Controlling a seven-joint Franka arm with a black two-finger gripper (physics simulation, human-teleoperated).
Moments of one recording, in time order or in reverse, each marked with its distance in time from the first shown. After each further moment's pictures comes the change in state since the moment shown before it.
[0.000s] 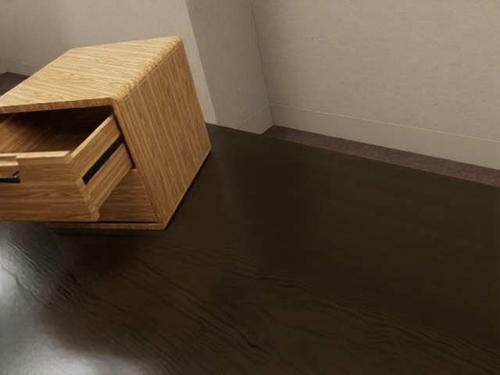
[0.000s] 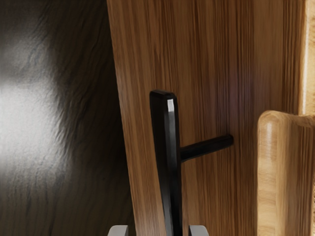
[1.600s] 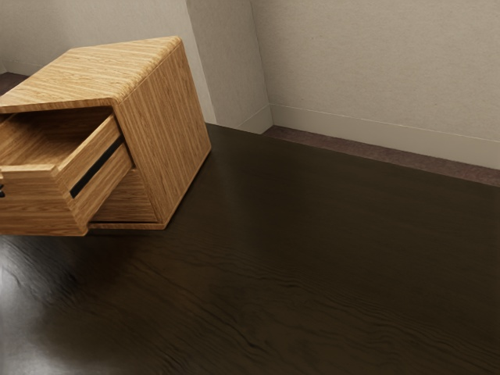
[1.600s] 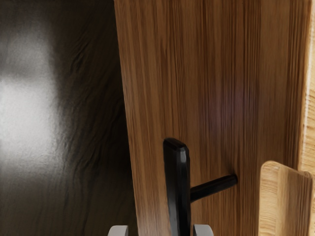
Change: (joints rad) arm 0.007 -0.109 0.034 -0.063 0.045 -0.041 0.001
